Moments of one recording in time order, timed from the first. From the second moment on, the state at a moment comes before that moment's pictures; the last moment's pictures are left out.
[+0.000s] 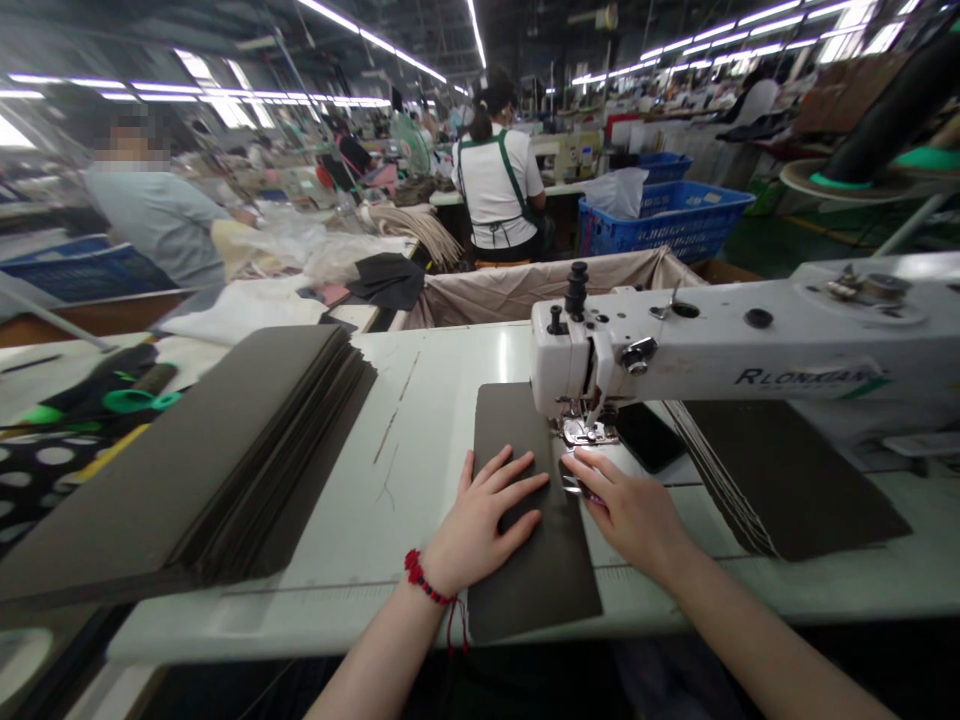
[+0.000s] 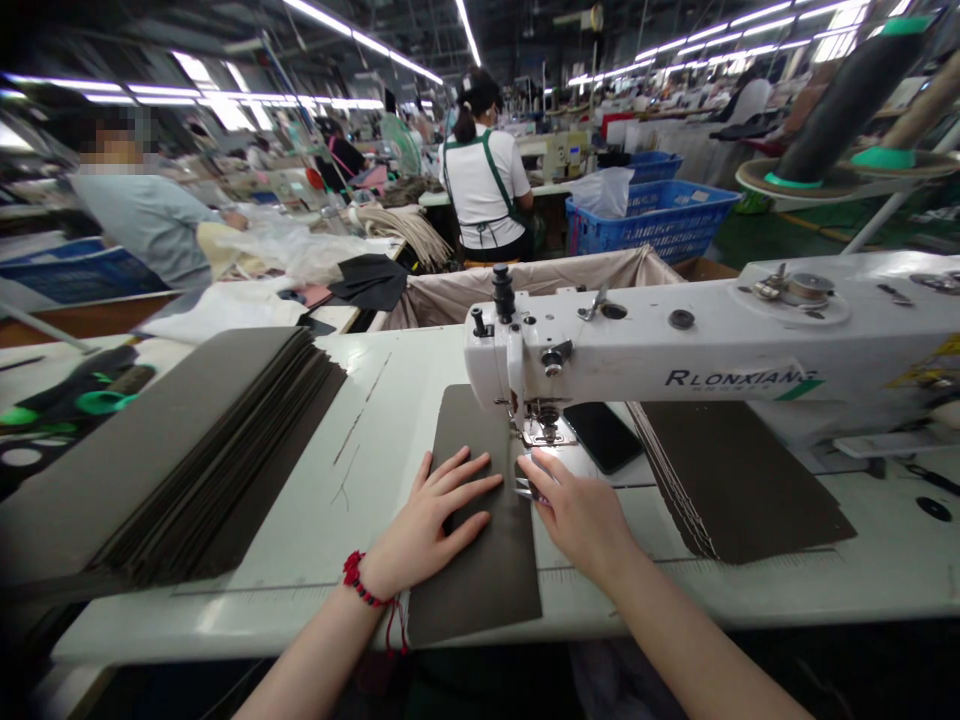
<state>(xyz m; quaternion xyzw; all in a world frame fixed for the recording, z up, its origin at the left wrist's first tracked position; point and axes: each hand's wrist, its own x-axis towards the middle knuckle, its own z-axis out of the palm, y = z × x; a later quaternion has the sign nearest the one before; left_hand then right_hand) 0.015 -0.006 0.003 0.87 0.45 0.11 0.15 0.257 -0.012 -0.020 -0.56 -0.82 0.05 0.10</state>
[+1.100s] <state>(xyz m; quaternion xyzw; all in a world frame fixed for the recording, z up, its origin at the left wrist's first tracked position) 0.018 -0.004 -0.006 0.86 0.47 0.13 0.13 0.257 -0.012 -0.021 -0.56 -0.82 0.04 0.11</state>
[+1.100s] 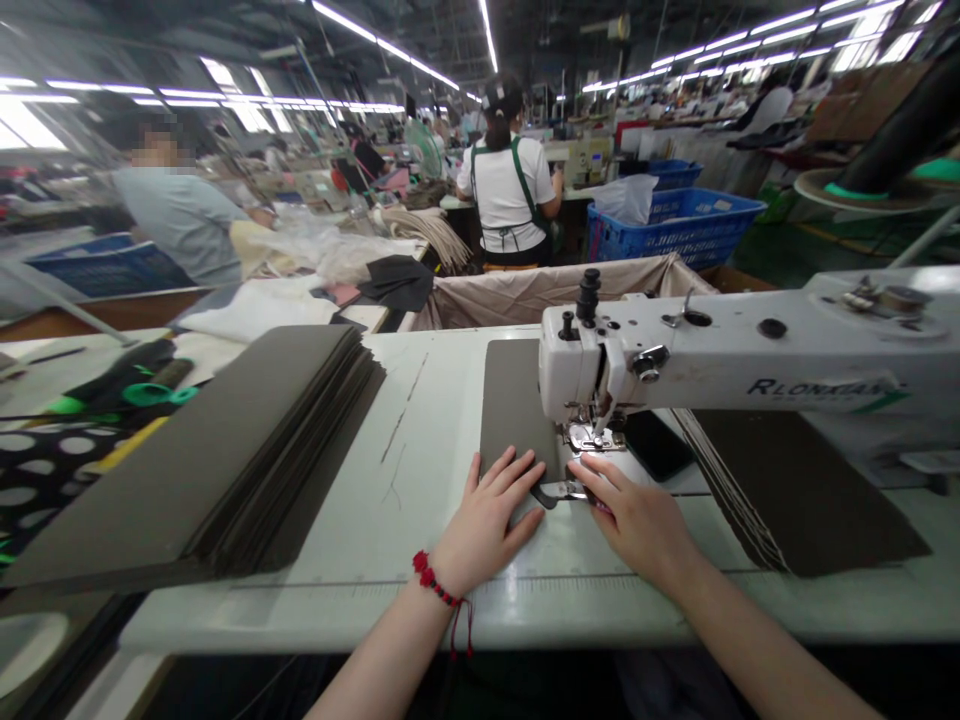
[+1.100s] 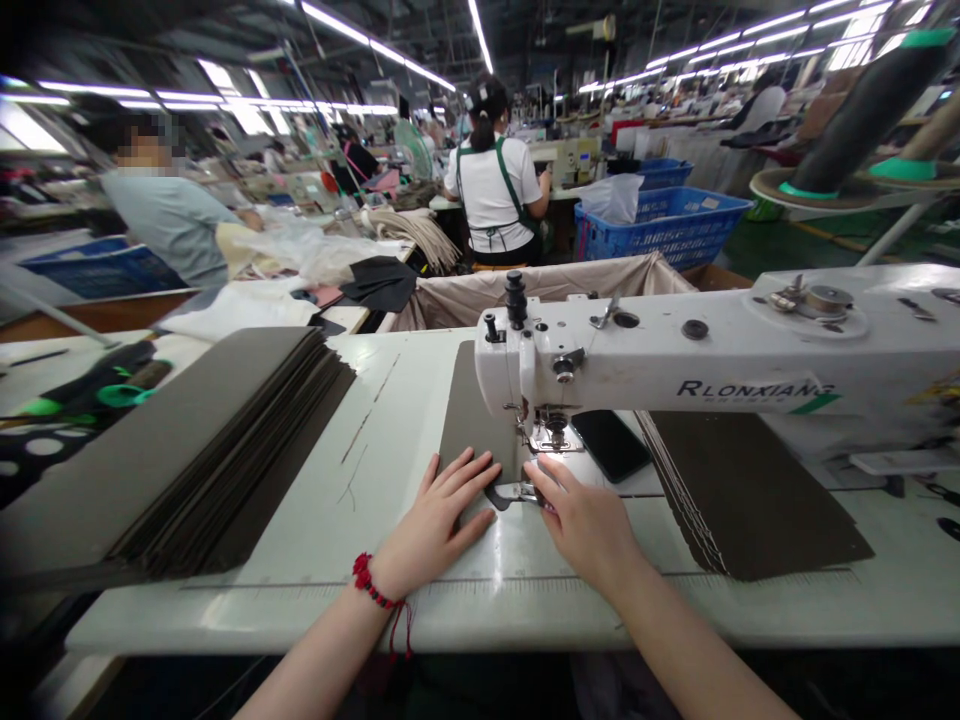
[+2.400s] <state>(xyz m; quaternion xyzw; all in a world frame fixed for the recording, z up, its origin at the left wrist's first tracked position) 0.024 0.007 -0.019 0.87 0.49 0.11 0.05 0.257 -0.013 -0.023 -0.56 -0.81 0.06 0.14</state>
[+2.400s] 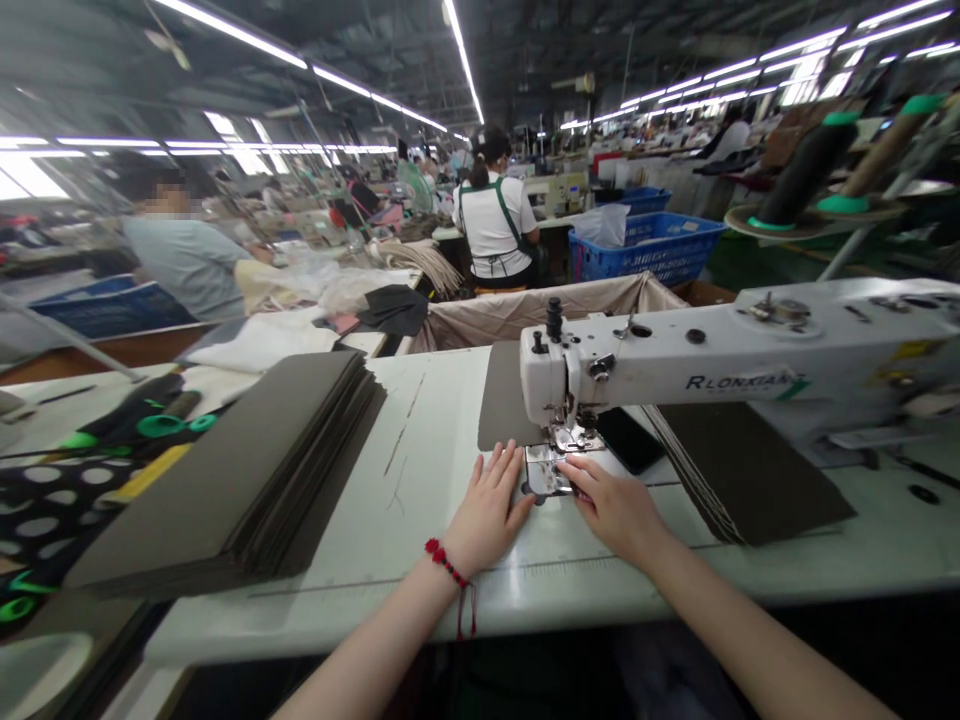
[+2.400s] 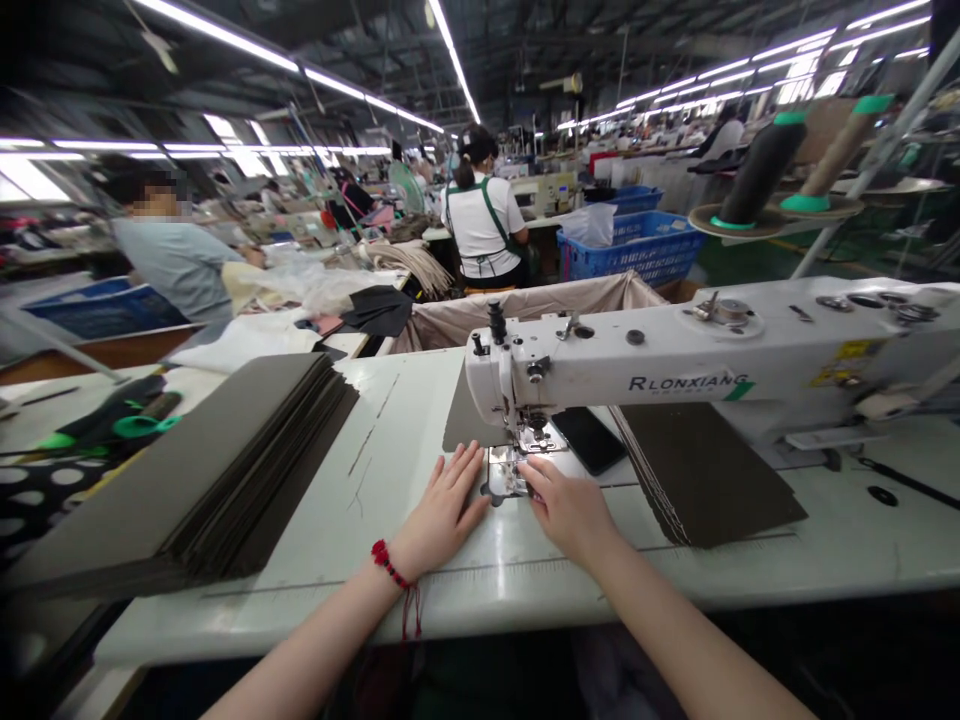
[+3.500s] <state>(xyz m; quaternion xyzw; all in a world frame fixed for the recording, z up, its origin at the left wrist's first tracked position) -0.046 -0.166 -0.032 0.83 0.55 0.07 -0.04 0.341 -0.179 -0.058 -0.57 -0.70 0.17 0.39</state>
